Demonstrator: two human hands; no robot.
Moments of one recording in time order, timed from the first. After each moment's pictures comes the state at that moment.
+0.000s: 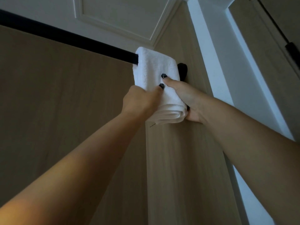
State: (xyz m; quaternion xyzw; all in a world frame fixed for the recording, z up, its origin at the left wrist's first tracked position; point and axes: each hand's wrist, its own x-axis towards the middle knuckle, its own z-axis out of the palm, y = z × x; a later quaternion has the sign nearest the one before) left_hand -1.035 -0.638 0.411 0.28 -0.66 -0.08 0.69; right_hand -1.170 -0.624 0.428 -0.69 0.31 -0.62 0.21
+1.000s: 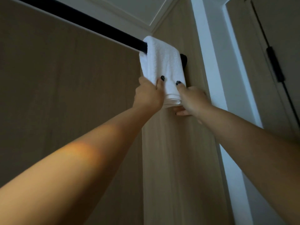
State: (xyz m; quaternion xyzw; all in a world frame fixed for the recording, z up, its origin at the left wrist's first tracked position) left_hand -1.032 -0.641 0.389 0.26 -0.69 -0.08 0.67; right_hand -1.155 -0.607 0.381 -0.55 0.47 -0.69 0.01
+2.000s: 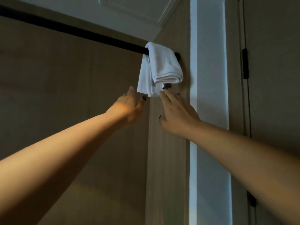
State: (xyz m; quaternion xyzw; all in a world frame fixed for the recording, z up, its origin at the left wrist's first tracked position) left_hand -0.968 -0.488 0.298 0.50 -0.74 0.11 0.44; right_hand -1.136 -0.448 0.285 -0.73 0.52 -0.28 -0.35
